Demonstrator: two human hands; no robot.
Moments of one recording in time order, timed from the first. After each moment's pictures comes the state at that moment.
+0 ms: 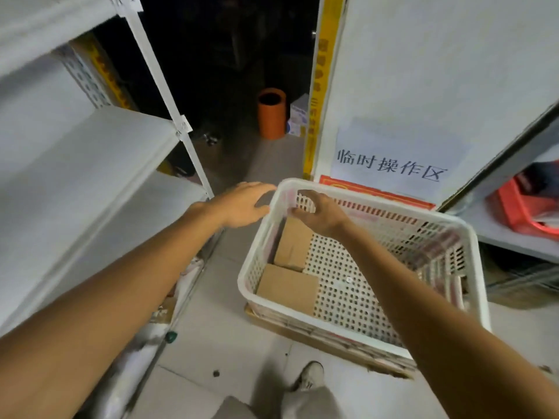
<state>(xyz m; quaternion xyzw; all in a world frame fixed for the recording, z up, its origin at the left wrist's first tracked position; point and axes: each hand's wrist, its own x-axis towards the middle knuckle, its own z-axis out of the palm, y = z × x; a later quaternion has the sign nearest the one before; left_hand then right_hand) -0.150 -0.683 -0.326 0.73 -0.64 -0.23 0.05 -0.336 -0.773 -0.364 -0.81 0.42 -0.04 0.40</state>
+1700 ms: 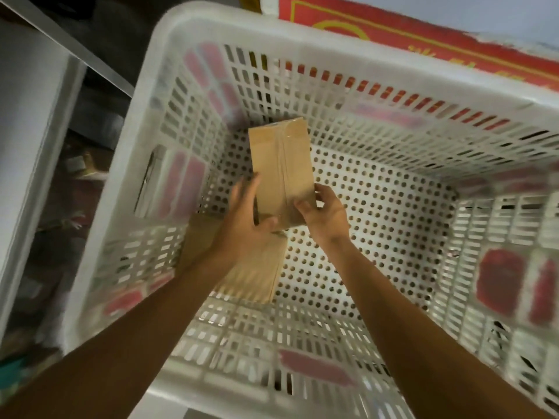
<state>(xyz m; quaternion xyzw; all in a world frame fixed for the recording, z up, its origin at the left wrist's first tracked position) -0.258 -0.775 -0.723 0.78 -0.37 -0.43 0.26 -0.396 -0.861 -0.724 -0.53 0.64 -0.05 0.55</state>
